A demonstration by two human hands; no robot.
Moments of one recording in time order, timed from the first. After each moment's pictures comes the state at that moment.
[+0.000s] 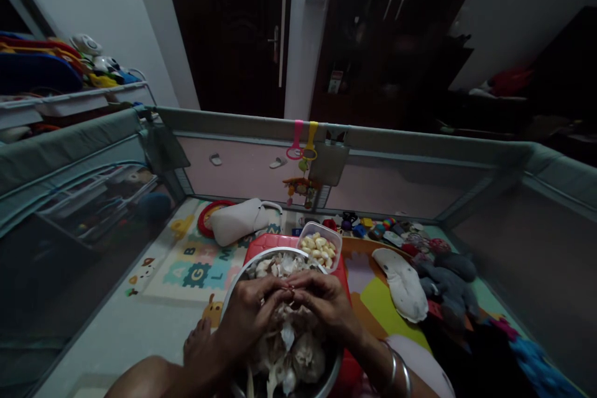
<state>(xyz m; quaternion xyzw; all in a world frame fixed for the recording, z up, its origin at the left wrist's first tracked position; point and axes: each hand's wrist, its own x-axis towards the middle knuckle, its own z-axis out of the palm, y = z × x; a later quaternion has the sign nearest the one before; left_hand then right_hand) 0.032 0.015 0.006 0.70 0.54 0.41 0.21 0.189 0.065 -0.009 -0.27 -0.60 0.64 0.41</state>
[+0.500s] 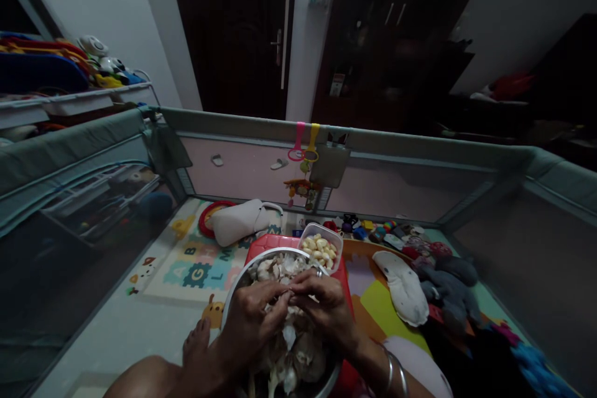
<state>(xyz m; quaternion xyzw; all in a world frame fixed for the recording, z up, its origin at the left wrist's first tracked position) 0.035 0.008 0.004 0.73 0.51 0.43 0.12 0.188 0.064 -0.018 -0.26 -0.73 0.42 0.47</state>
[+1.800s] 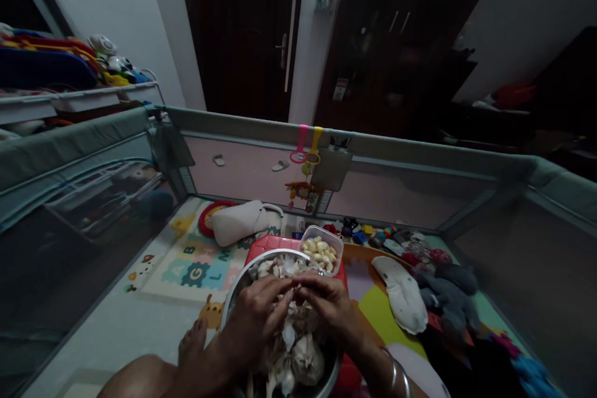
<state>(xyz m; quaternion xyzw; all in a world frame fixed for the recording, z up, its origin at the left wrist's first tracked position) 0.035 0.011 -0.004 0.75 0.52 0.38 0.13 0.193 0.067 -0.009 -0.31 -0.62 0.59 0.41</state>
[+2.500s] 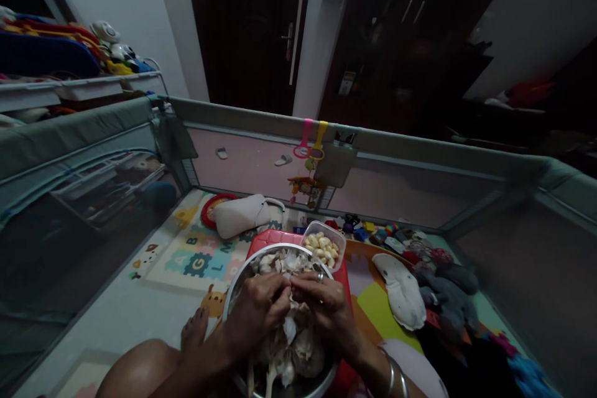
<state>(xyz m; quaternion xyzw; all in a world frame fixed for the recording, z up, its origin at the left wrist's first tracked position) 0.035 0.012 0.004 0.73 0.56 0.36 0.15 0.196 0.062 -0.024 -0.27 -0.77 0.41 0.41</state>
